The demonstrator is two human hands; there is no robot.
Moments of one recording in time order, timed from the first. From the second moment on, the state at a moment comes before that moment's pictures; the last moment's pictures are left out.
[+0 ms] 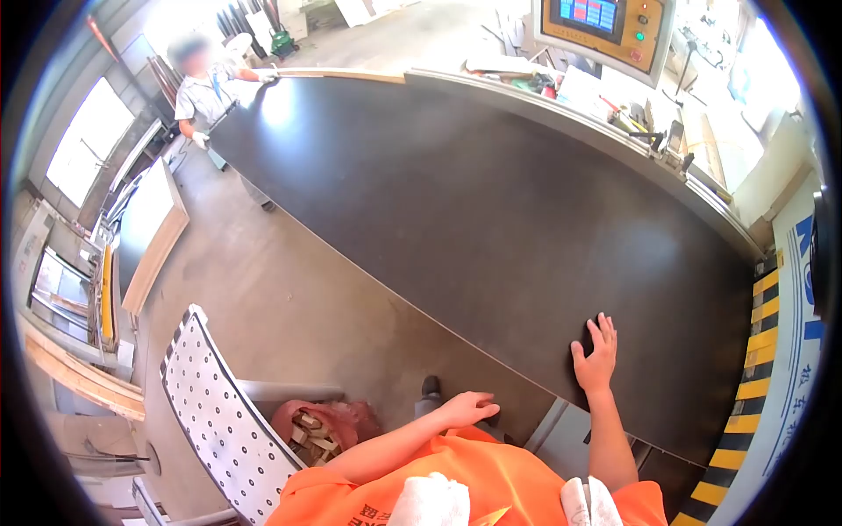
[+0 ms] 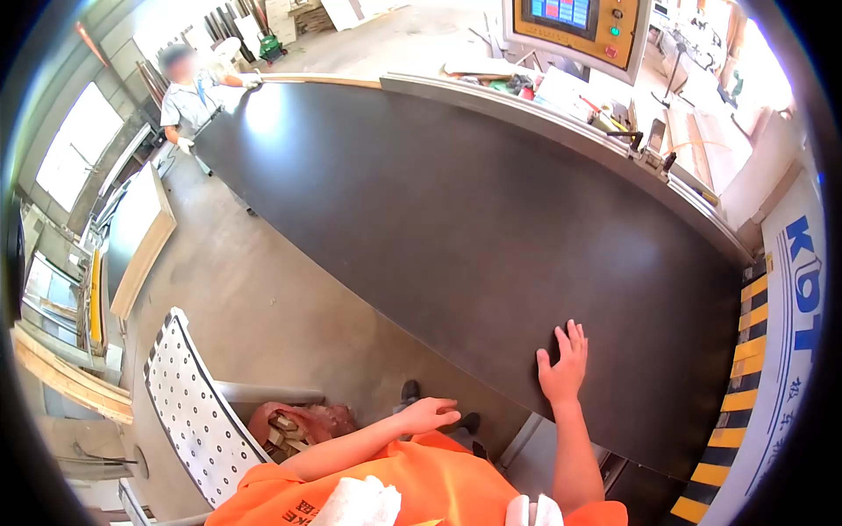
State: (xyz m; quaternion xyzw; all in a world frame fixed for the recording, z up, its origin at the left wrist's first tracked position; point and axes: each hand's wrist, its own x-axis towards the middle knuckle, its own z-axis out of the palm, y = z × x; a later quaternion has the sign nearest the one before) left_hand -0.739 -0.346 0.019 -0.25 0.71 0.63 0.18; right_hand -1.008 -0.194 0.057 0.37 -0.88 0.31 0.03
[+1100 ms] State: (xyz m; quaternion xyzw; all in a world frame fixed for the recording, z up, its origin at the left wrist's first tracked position) left_hand -0.698 -0.508 -0.012 -0.52 0.21 0.72 -0.41; right_hand -1.097 0.166 0.033 -0.03 -0.99 0.14 0.05
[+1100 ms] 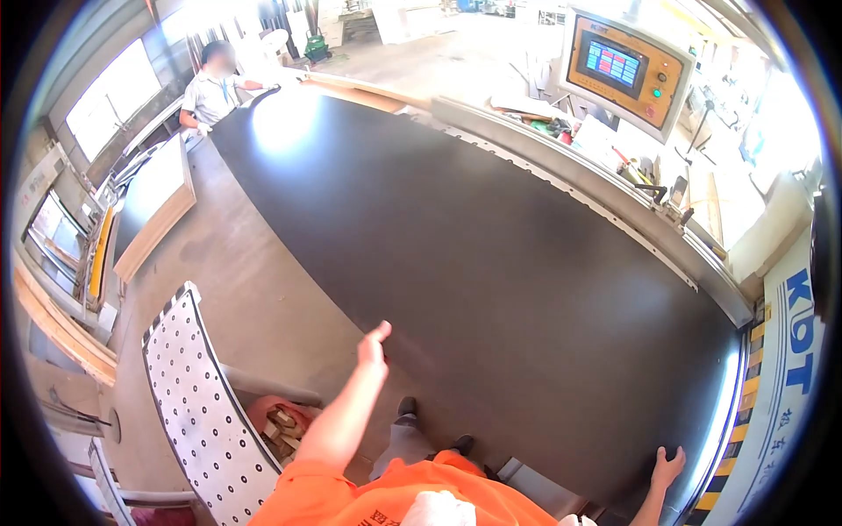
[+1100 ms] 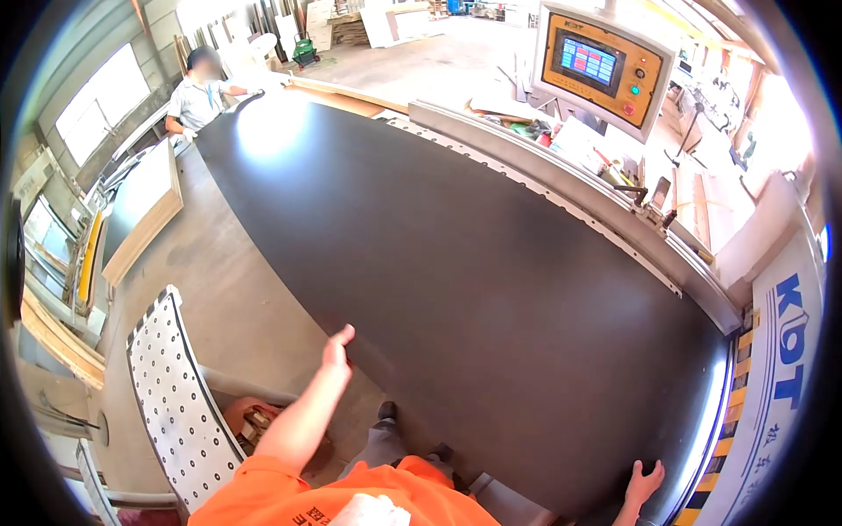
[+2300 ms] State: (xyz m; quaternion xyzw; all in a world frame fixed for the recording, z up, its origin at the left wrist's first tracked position) left_hand -0.613 -0.738 0.032 -0.48 0.01 0.80 -0.35; right_hand -0.862 -0.679 0.053 0.06 -0.61 0.57 -0.55
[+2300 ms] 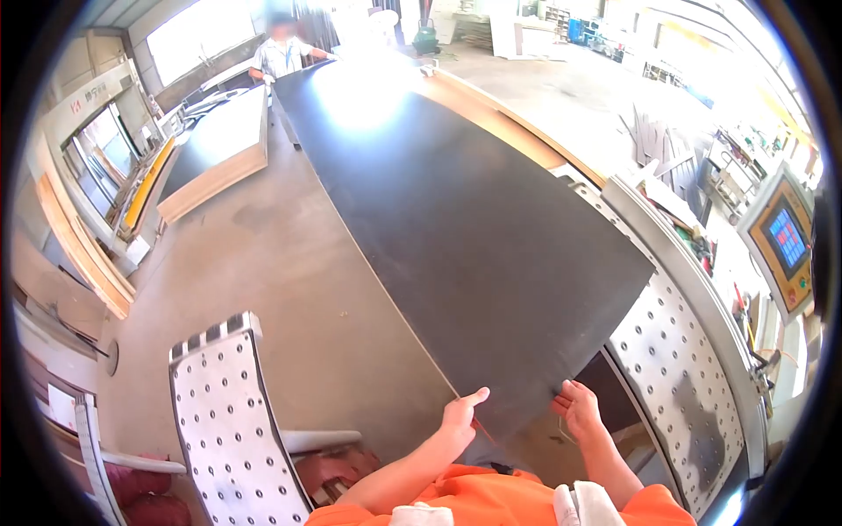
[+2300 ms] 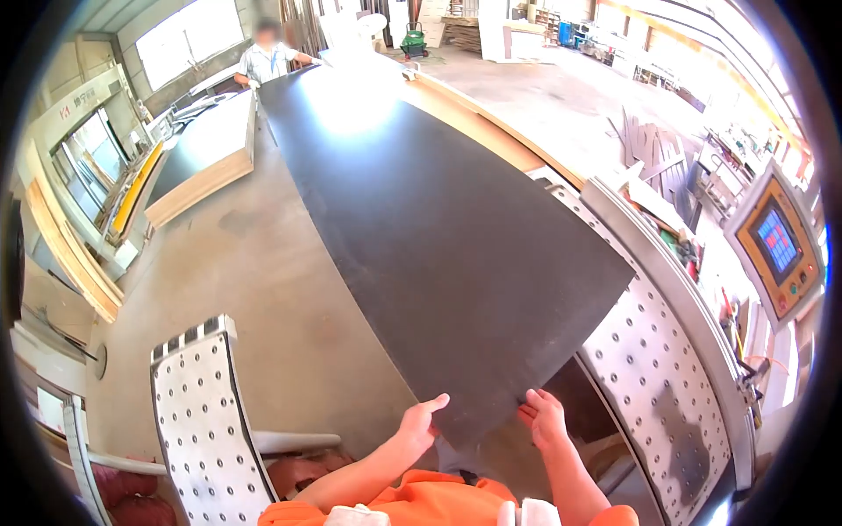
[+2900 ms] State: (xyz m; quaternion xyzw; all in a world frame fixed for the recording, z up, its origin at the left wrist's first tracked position) left_hand -0.396 -1.196 0.020 -0.52 -0.04 0.75 -0.41; right_hand -0.648 -1.181 0.046 -0.07 -0.56 0.44 -0.70
